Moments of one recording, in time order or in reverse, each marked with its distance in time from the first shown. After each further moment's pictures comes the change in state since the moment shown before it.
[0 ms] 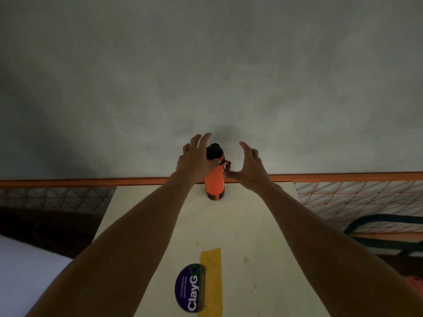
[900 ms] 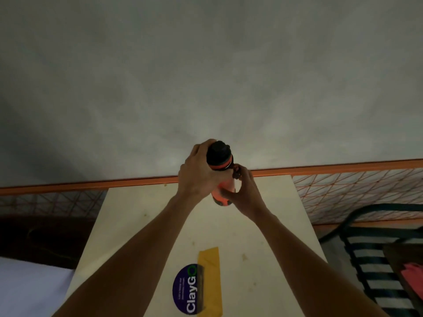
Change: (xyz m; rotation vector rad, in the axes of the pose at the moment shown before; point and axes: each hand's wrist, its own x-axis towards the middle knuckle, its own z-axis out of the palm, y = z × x) left_hand -0.041 0.031 0.019 -0.281 0.198 0.039; right_hand -0.041 0.042 0.047 0.368 0.059 0.008
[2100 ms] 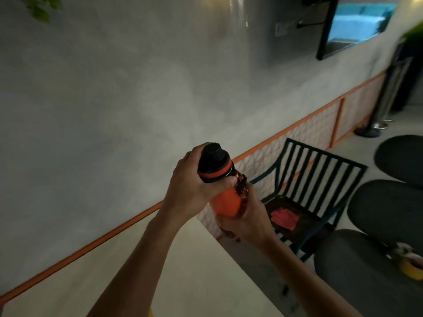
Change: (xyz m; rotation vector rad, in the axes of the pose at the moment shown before) left_hand -0.271 0.334 -0.045 -0.366 -0.387 0.644; right_hand -0.393 -0.090 -0.255 -0.005 0.599 -0.036
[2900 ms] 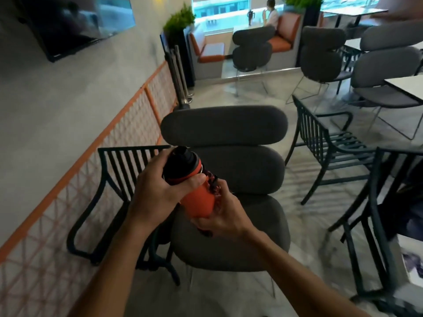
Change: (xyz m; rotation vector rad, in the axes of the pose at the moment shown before) left_hand -0.017 0.227 0.363 -0.359 -0.606 0.389; right_hand -0.198 0.123 -0.363 -0.236 0.579 0.287
